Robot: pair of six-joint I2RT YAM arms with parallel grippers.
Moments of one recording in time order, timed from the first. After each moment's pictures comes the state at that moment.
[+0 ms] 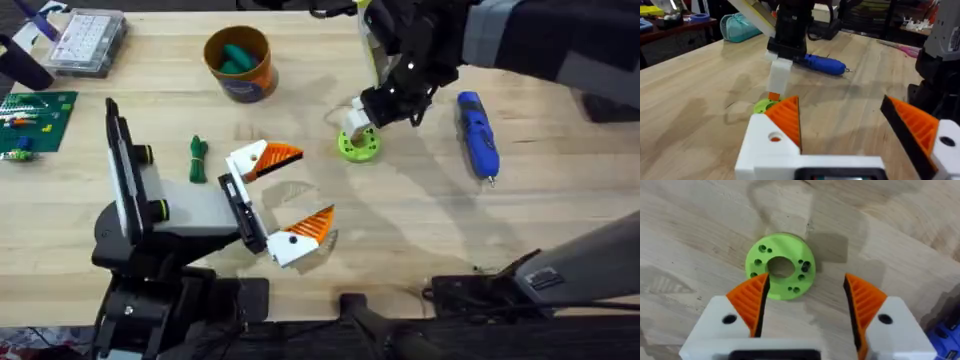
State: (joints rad) left arm -0.12 0.00 0.01 -0.09 0.98 -0.01; right arm 0.50 1.76 1.32 -0.93 0.00 0.10
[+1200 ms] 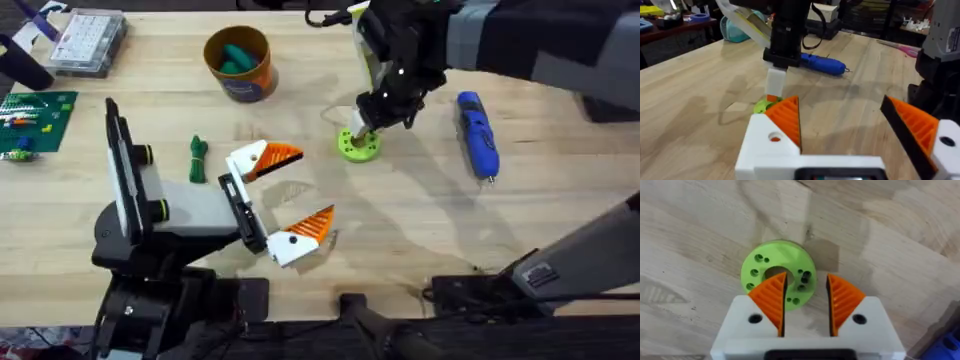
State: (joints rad) left arm -0.12 0.00 0.01 -0.09 0.98 -0.01; right arm 0.50 1.82 1.32 -0.89 0.00 0.10
